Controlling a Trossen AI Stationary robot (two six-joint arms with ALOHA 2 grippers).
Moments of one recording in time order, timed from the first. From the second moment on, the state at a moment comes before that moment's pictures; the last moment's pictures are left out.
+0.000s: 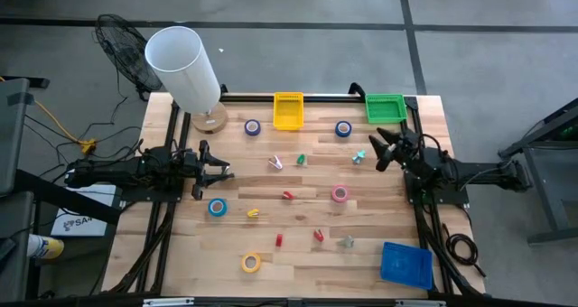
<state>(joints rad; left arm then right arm) 0.01 0.01 0.01 0.00 0.02 -0.06 -0.04 0.12 0.01 0.15 0.70 0.36</state>
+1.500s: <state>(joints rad) 0.01 0.01 0.01 0.00 0.01 -0.06 -0.69 1.55 1.05 -0.52 -0.04 0.38</state>
